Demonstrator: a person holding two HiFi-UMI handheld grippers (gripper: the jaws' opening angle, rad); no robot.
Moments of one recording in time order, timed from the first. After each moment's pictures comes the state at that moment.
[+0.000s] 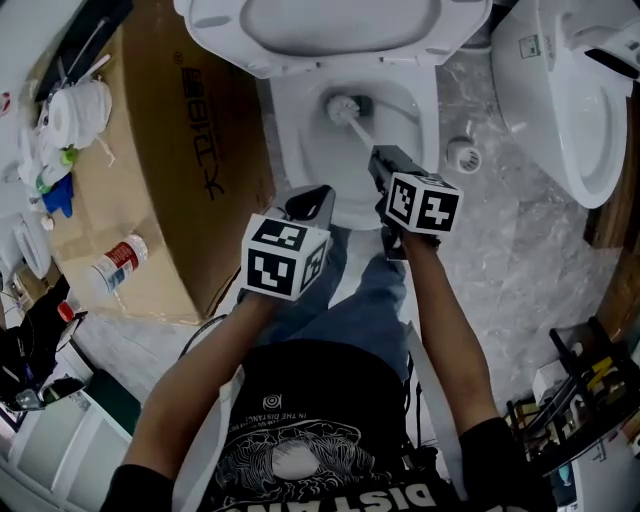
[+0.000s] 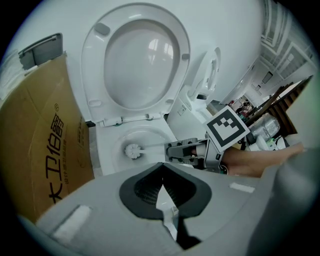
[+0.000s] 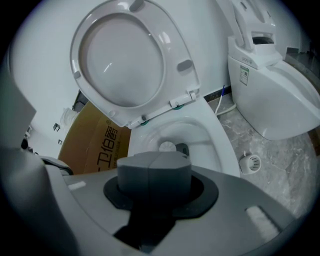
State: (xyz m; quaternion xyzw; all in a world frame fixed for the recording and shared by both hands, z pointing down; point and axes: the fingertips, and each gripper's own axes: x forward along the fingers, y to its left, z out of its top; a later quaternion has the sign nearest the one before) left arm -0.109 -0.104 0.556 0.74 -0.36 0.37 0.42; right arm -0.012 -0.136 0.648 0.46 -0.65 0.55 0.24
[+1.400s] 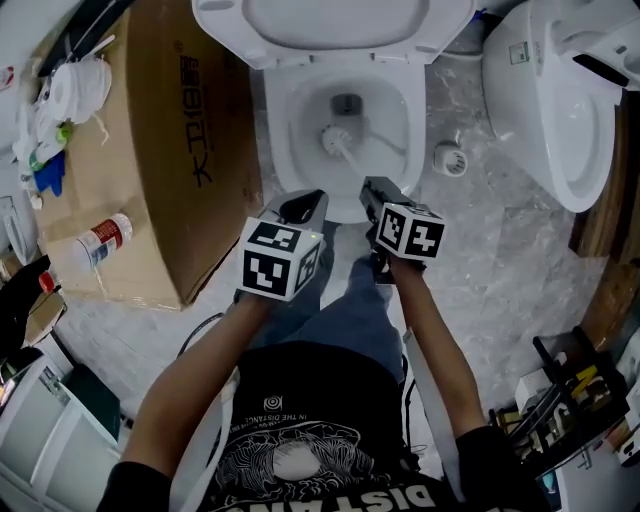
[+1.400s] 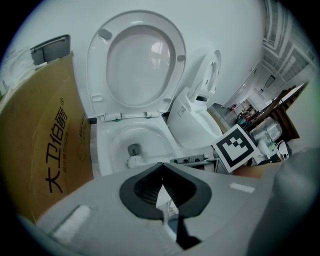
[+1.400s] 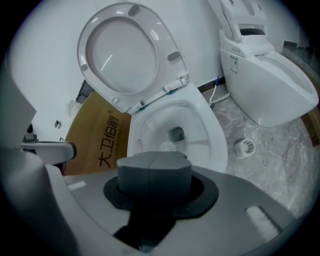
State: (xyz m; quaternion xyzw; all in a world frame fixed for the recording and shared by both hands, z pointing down) left arm -0.096 -0.075 0.550 0.74 -0.38 0.36 0.43; right arm 0.000 -0.059 0.650 0.44 -0.64 0.58 0.26
